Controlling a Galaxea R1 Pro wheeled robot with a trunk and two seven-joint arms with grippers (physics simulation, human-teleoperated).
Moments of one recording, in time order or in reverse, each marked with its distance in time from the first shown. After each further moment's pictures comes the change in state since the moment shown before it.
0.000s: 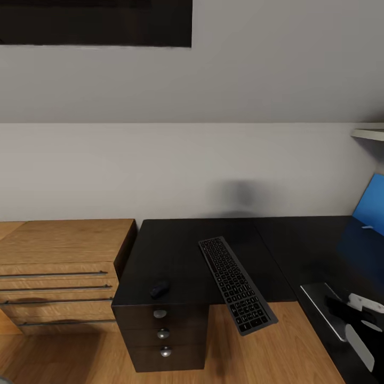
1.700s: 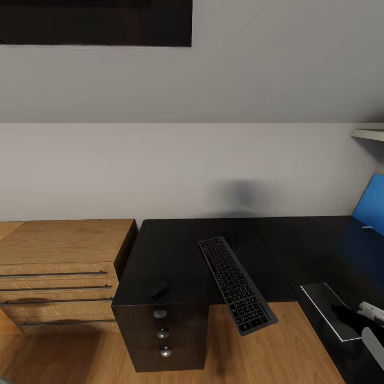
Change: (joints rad) left arm 0.000 0.000 0.002 0.000 0.001 -0.007 0.003; right arm -0.001 -0.036 -0.105 0.047 -0.074 0.130 0.129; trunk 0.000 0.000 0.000
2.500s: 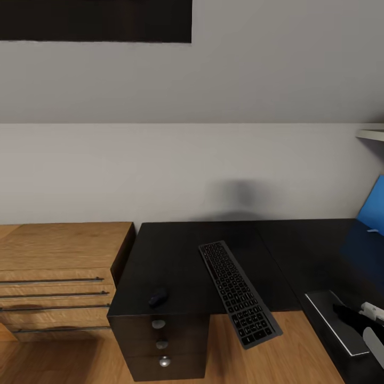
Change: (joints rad) left arm 0.000 0.005 -0.001 0.000 -0.001 0.000 -0.004; right arm 0.000 -0.001 -0.018 0.000 -0.001 0.000 0.001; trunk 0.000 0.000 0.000
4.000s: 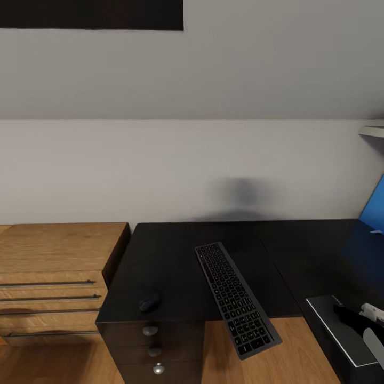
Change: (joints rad) left arm 0.000 0.001 0.000 0.000 -0.003 -0.005 -0.002; right arm -0.001 0.000 -0.001 0.010 0.001 0.001 0.000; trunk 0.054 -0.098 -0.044
